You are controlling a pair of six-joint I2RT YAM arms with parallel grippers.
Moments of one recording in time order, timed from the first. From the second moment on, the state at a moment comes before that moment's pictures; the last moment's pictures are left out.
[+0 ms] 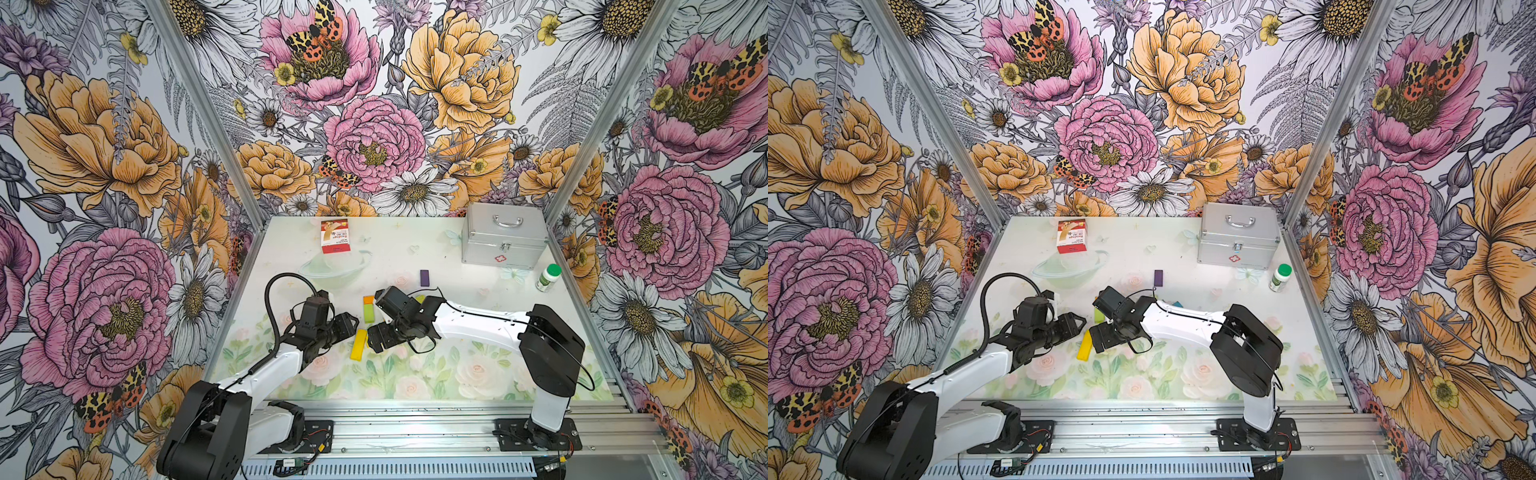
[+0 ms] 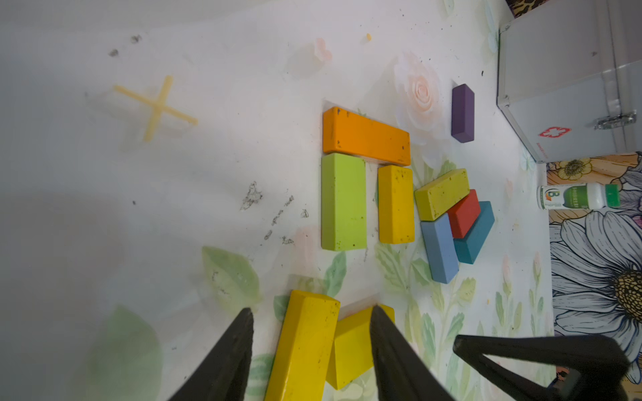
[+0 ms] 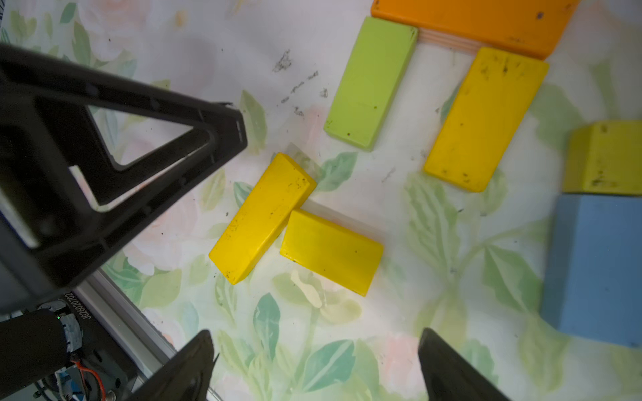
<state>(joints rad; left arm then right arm) -0.29 1.15 0.40 -0.10 0.23 -0.69 0.99 1.85 1.31 -0.54 -0.11 0.55</state>
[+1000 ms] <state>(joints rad) -0.21 1.12 0.40 -0.15 0.23 -0.65 1.04 2.09 1.52 -0.67 0.06 0.69</state>
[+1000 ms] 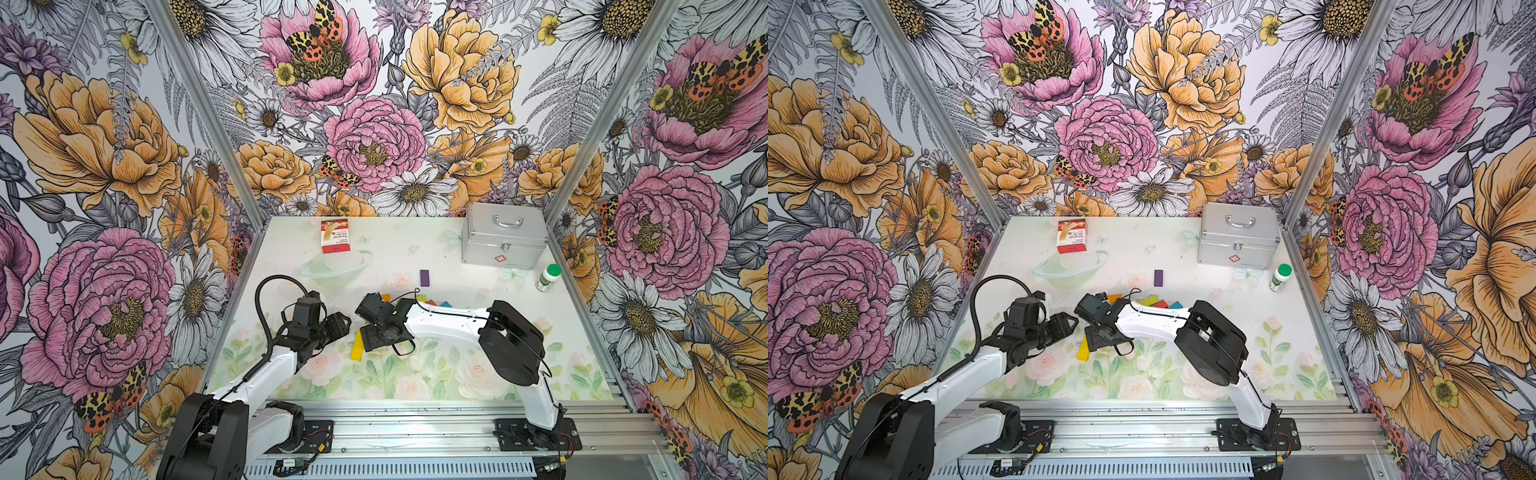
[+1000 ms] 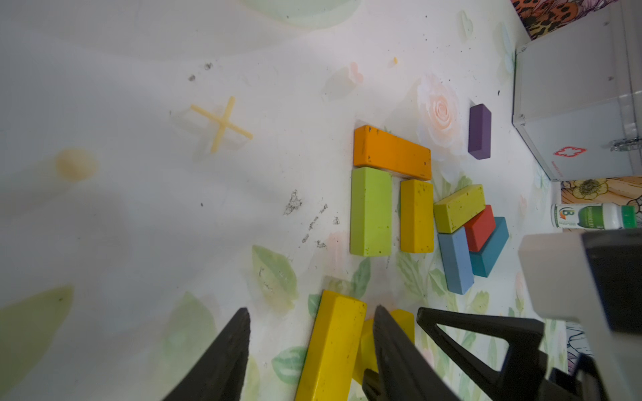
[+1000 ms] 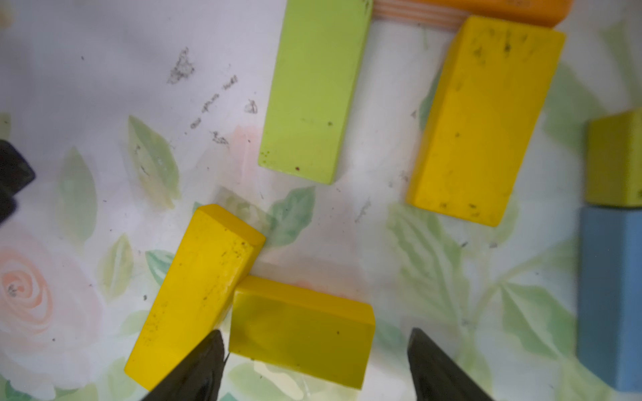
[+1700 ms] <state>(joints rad) -0.21 1.12 0.40 -0.15 0.23 -0.65 1.05 2.13 1.57 -0.72 0.09 0.70</state>
